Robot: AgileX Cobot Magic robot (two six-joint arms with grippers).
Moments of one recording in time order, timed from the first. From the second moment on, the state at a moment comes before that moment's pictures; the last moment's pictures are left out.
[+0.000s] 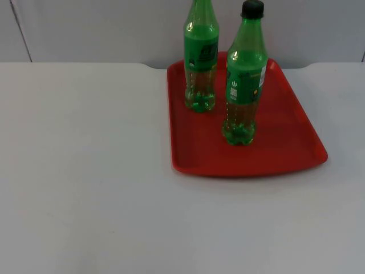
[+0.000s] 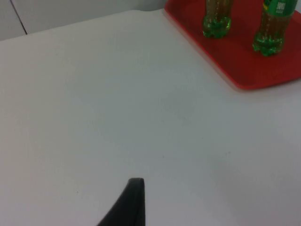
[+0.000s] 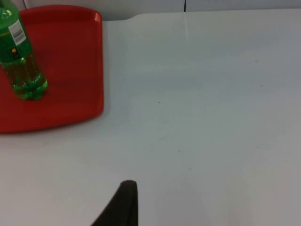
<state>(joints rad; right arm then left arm) -0.02 0.00 -0.52 -0.01 1.08 0.00 -0.34 0.00 -0.50 0.01 1.08 0.03</state>
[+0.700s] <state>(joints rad) -0.02 0.00 -0.52 -0.01 1.08 0.00 -0.34 0.00 -0.50 0.01 1.08 0.03</state>
